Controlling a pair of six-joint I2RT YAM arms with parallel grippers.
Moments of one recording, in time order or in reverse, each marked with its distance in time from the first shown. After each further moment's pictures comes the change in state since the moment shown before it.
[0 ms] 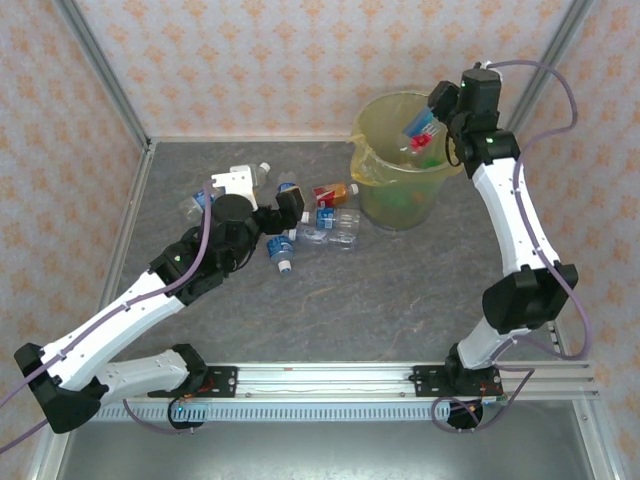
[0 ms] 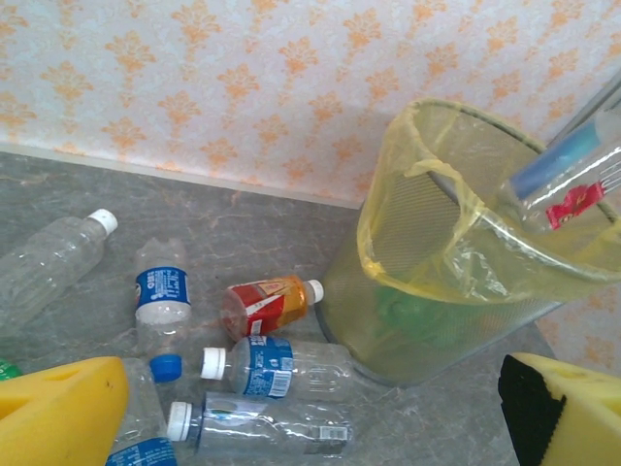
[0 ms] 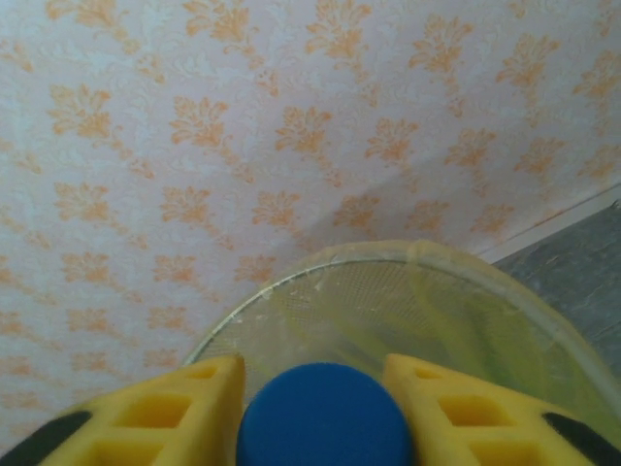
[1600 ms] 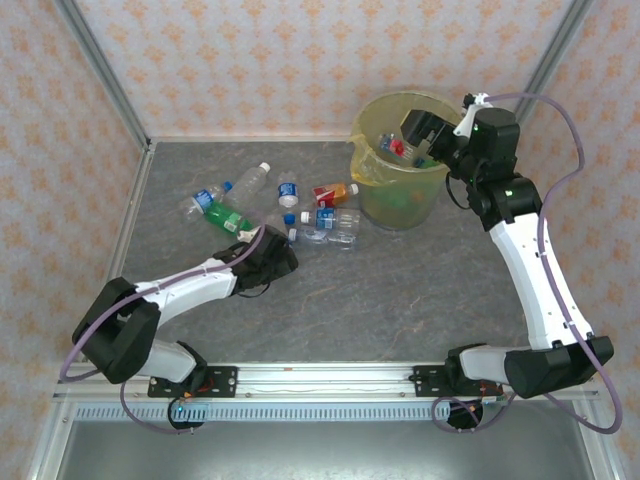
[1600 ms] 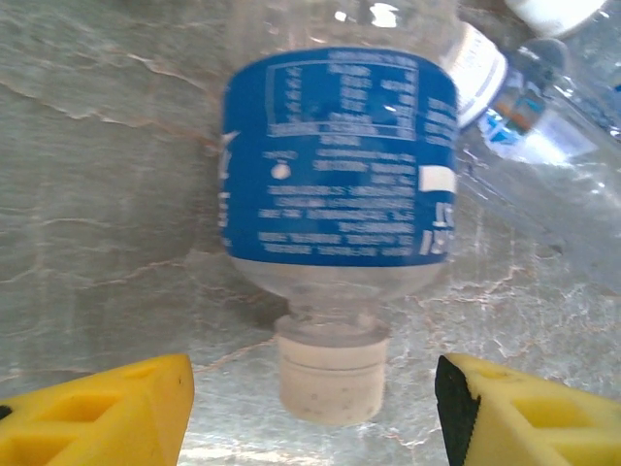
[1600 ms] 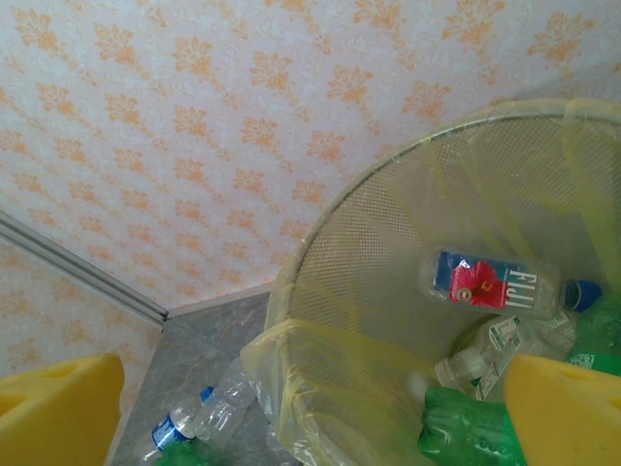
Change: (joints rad) left arm 0.143 0.366 -0.381 0.074 0.302 -0.445; right arm 0.074 -0.386 -0.325 -0.008 -0.271 -0.023
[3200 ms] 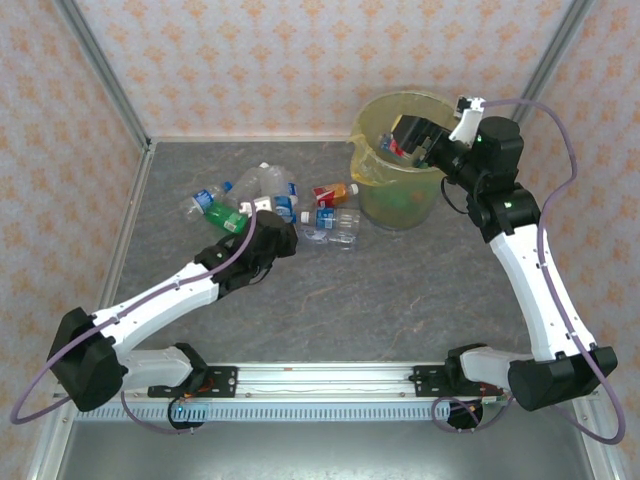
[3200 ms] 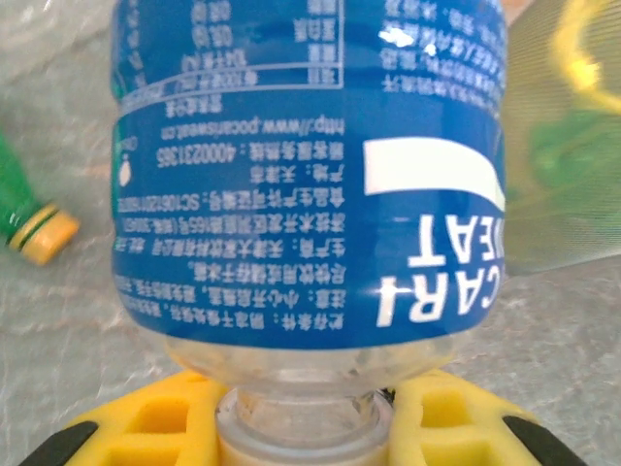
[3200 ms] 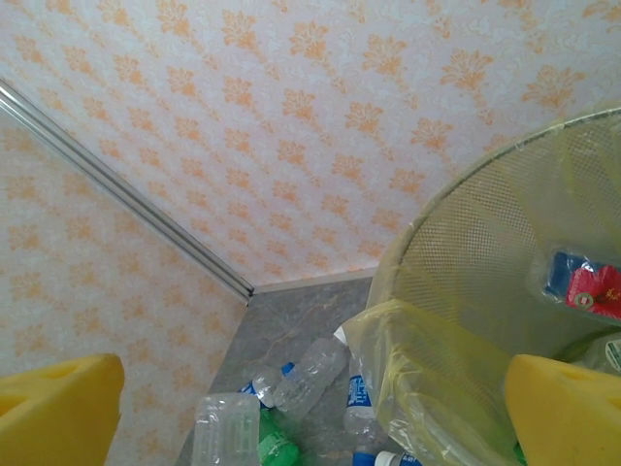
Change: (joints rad) left arm -0.090 -0.195 0.167 -0.018 -0.165 0.251; right arm 0.011 -0.065 -0.095 0.153 -0.183 0.037
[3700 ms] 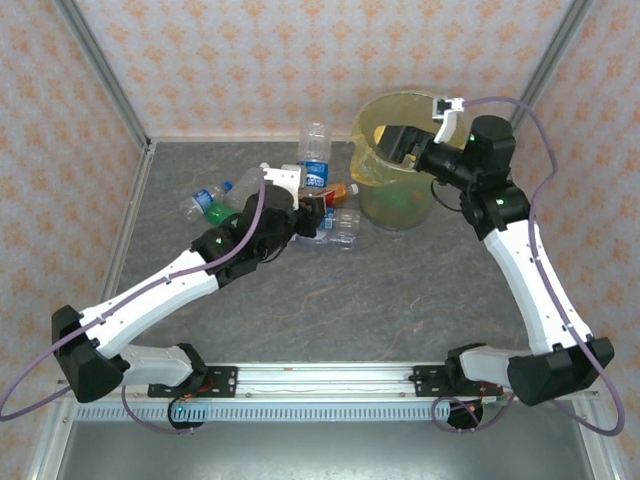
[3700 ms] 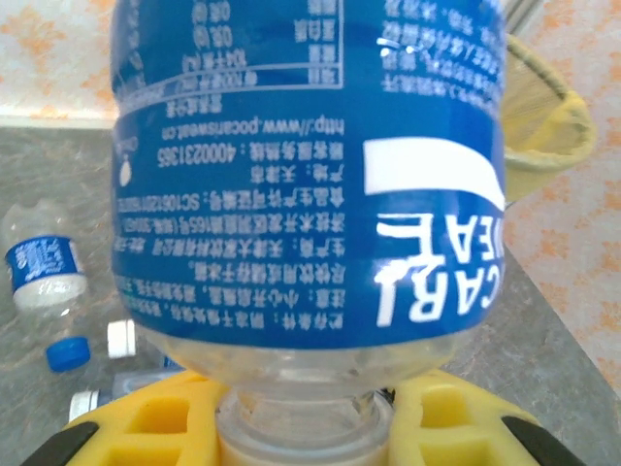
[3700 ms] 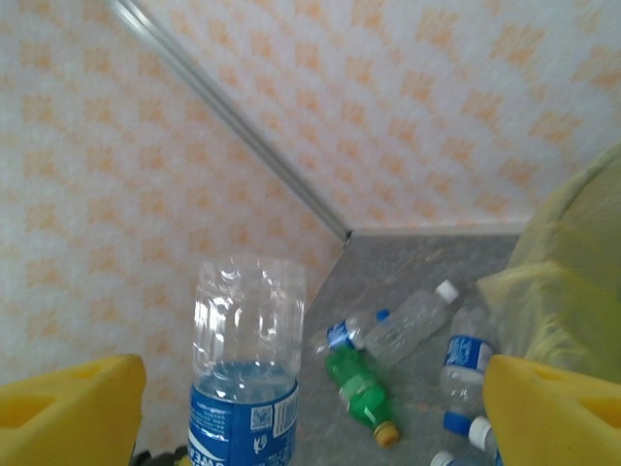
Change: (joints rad) left arm -0.104 0.048 0.301 -0.001 0.041 0.272; right arm 0.031 0.041 -0.010 0.064 -0.290 0.011
